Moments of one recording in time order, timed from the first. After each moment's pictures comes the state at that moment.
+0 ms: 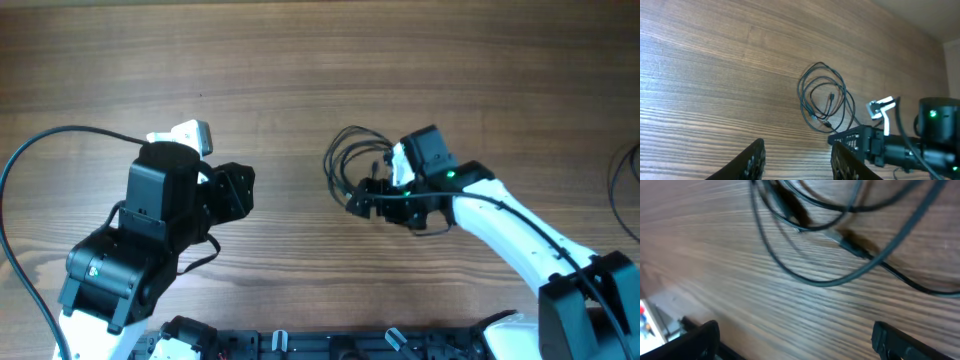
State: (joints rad) left arm -0.35 0.93 1.17 -1.02 0.06 -0.63; right arm 0.41 1.52 0.82 -0.58 -0.49 0.57
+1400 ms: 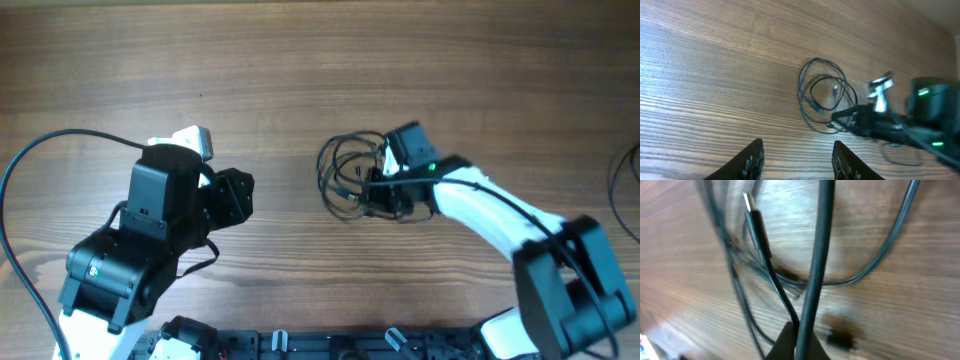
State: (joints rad) left arm -0.35 0.94 1.17 -1.07 0.06 -0.63; right arm 0.43 1.65 0.90 -0.49 -0.41 0.63
